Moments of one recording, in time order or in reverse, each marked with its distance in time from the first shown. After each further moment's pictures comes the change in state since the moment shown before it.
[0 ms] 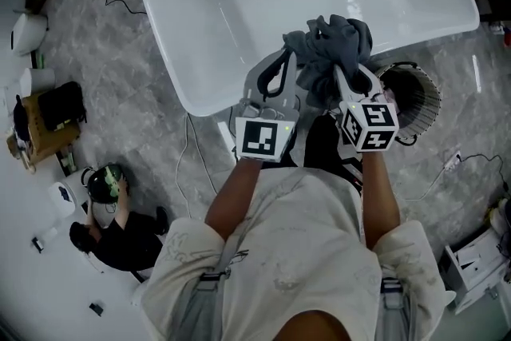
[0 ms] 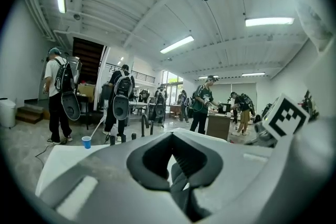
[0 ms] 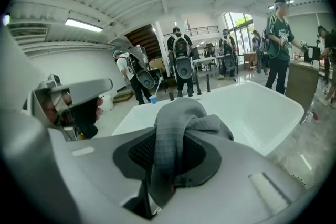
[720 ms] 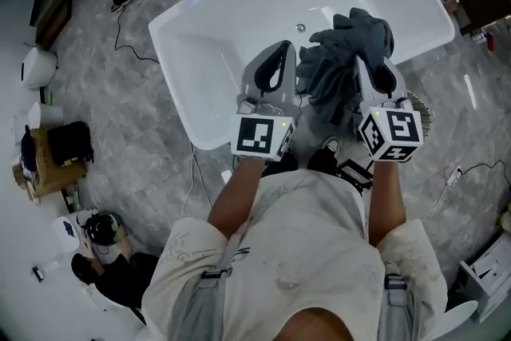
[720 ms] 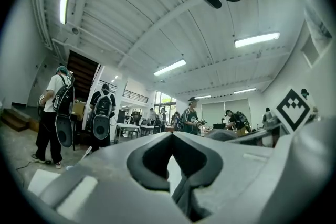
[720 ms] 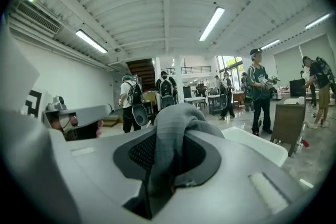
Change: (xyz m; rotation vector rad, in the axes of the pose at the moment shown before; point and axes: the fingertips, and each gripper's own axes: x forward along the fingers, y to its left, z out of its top) left arm 0.005 -0.025 0.128 0.056 -0.249 -0.096; right arm -0.105 -0.009 0.161 -0.106 -0.400 -0.130
